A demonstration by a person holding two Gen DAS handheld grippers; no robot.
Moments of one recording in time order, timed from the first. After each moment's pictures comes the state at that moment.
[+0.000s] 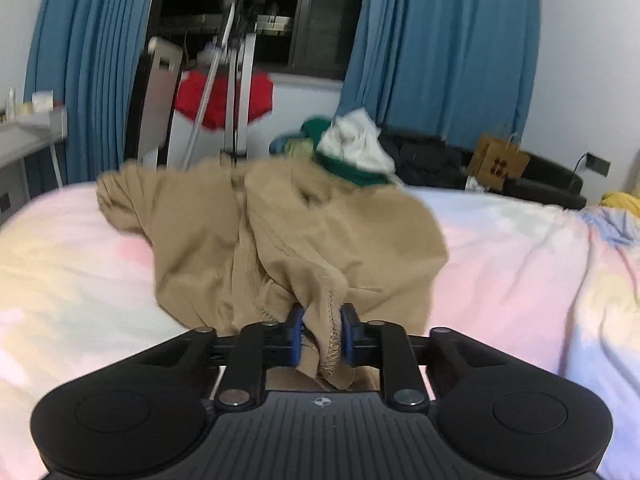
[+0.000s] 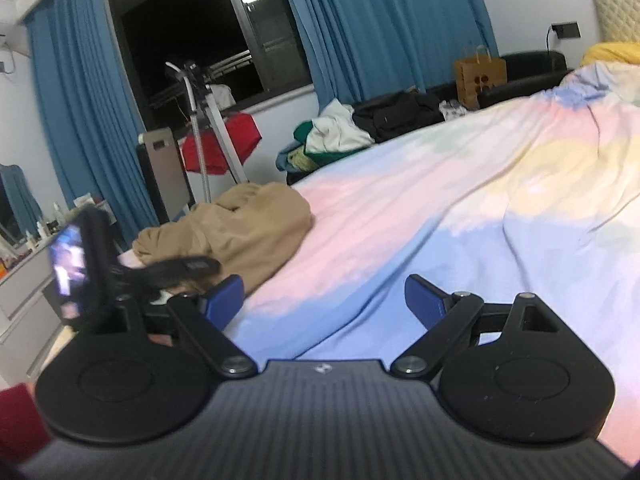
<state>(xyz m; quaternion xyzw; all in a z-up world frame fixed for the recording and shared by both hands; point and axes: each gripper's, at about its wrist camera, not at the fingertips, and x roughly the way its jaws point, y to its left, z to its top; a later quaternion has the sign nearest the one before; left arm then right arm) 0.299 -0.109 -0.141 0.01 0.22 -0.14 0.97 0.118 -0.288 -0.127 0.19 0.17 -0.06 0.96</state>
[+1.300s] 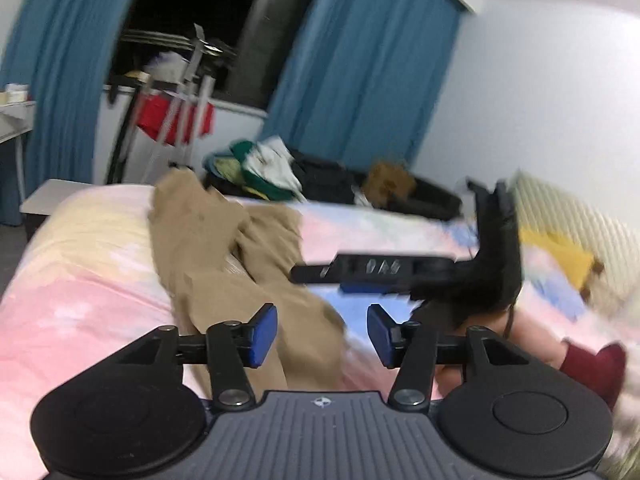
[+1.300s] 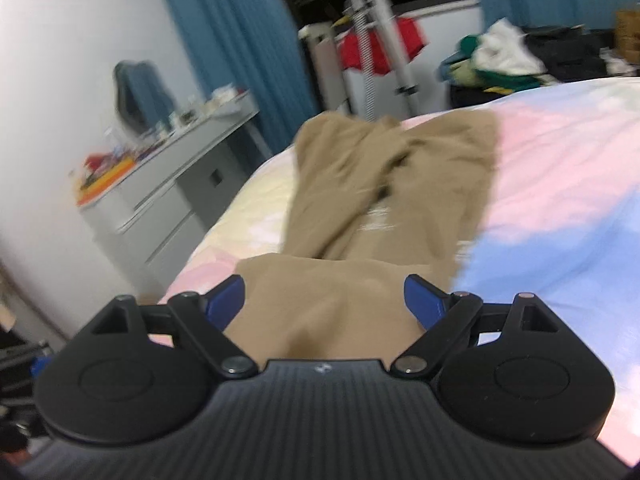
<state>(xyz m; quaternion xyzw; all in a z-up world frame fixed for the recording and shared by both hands) 0.001 0.096 -0.050 -0.10 0.21 -0.28 0.93 0.152 -0.157 -0.083 0.15 0.29 0.19 0.92</state>
